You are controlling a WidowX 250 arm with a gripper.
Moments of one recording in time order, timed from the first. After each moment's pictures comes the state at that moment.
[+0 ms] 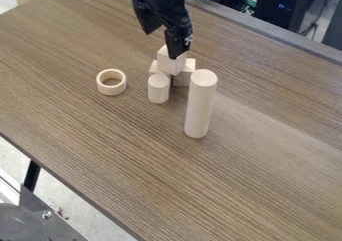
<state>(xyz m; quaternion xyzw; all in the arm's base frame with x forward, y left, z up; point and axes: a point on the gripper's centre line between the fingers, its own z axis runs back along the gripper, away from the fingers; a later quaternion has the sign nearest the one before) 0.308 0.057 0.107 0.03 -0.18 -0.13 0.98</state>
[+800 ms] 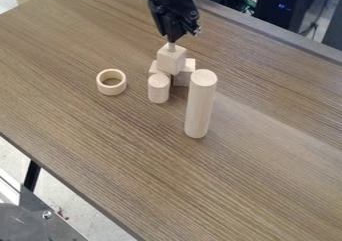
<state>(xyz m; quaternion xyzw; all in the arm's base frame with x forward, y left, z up) 0.329 0.057 0.107 0.04 -0.19 -0.11 0.97</state>
